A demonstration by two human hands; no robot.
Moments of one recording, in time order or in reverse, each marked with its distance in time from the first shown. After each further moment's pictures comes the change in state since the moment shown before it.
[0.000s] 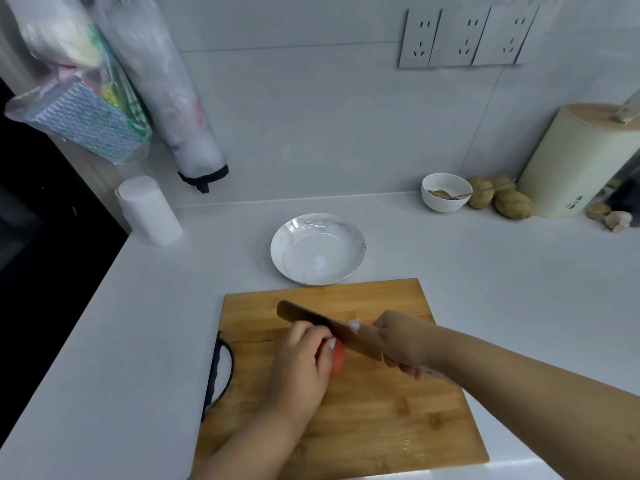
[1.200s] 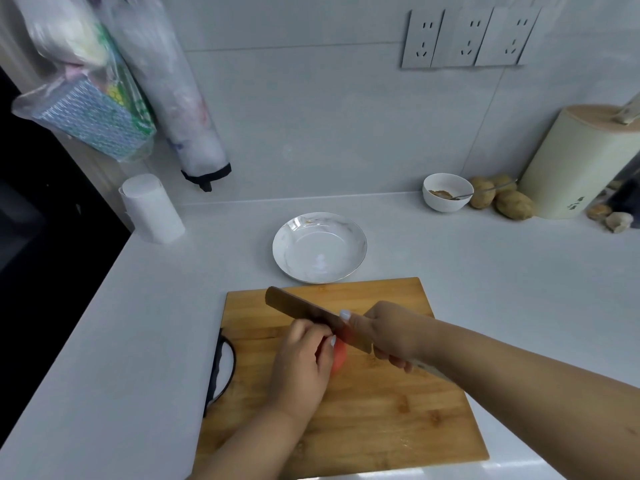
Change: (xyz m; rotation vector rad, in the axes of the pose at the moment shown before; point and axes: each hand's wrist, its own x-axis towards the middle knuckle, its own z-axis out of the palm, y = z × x) left_hand -0.001 -0.002 0.002 -0.019 0.029 -0.012; right_hand -0.010 -0.025 -0.003 0.014 0.013 -0.032
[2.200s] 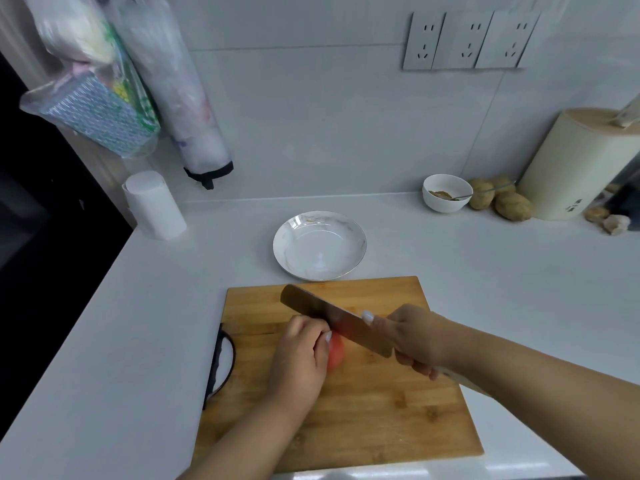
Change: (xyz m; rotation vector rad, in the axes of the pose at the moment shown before) left_hand -0.001 0.003 -0.004 -0.018 -0.012 -0.027; right_hand -0.024 0.021 -0.006 0.072 0.045 0.020
